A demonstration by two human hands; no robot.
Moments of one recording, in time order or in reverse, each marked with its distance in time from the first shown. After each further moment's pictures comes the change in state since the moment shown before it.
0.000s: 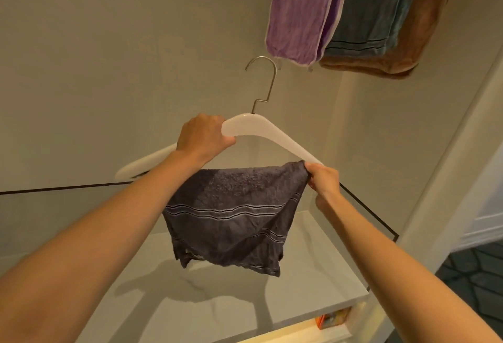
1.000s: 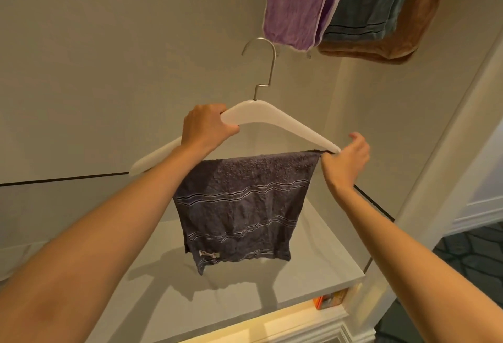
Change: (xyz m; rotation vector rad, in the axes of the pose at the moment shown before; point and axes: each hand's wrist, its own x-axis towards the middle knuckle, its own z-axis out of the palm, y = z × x) left_hand -0.009 0.007 0.005 -0.249 0.078 -0.098; right_hand -0.015 -0.015 -0.029 -0.606 0.351 -0.434
